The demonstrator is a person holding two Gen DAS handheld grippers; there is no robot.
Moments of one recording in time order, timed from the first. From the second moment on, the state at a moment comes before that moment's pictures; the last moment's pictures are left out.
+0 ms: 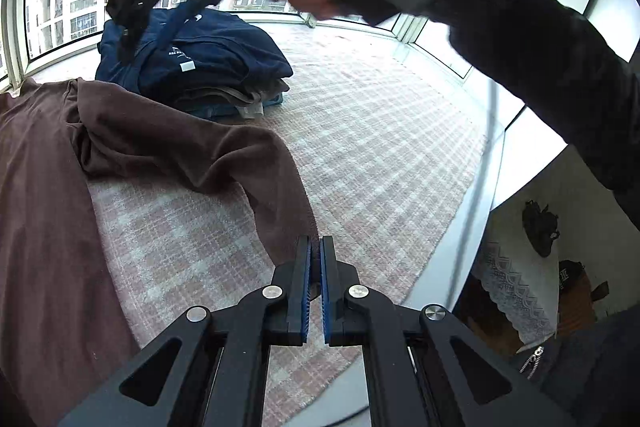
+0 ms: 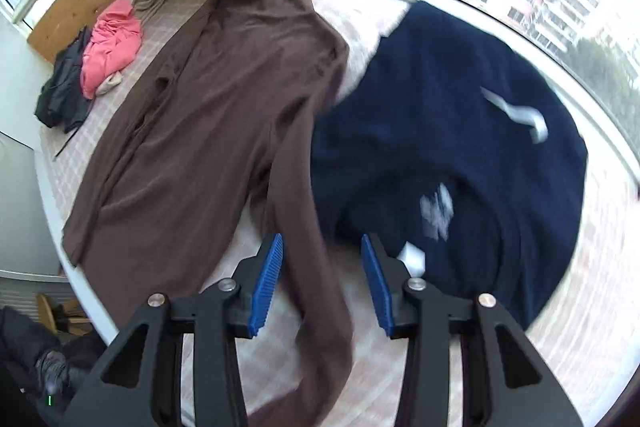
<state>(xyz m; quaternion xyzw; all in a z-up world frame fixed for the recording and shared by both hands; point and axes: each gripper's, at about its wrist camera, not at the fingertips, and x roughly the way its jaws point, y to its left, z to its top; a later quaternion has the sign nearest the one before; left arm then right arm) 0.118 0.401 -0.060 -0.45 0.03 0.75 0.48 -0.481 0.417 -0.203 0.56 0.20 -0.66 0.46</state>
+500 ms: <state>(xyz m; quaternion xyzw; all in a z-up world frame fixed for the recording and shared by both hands) 0.106 0.363 -0.058 -0.45 -0.03 0.78 0.44 -0.504 0.319 -0.244 0.61 0.27 -0.60 0.45</state>
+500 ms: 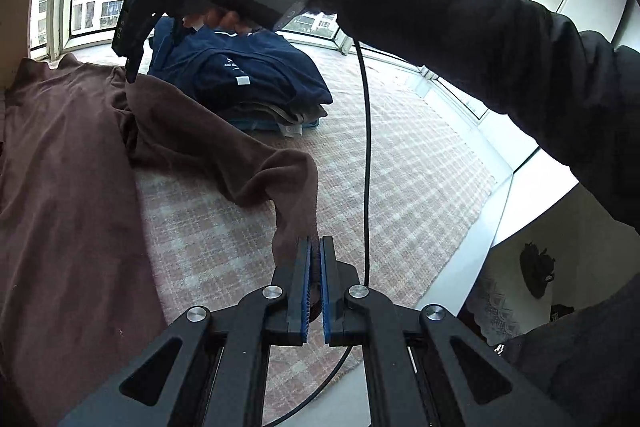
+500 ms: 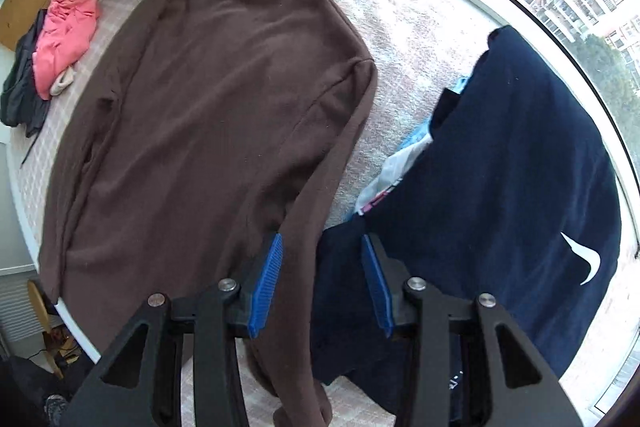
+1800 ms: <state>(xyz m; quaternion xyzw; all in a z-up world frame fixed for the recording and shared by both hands) 0.137 0.443 -0.039 -0.41 -0.01 0.69 0.59 -0.404 0.624 -0.205 0.71 -0.05 -0.58 0.39</state>
